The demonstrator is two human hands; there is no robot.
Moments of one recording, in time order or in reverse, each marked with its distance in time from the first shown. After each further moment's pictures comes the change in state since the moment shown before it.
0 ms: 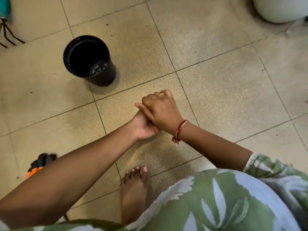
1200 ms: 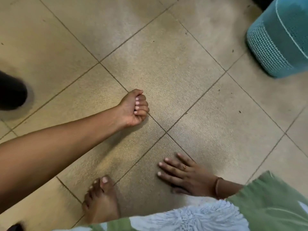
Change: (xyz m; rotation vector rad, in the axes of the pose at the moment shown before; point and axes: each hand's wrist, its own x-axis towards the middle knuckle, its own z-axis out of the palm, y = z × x) left_hand 0.085 -0.059 0.078 0.337 0.041 -0.277; right_hand -0.323 0.045 -0.046 -0.306 -0.542 -0.207
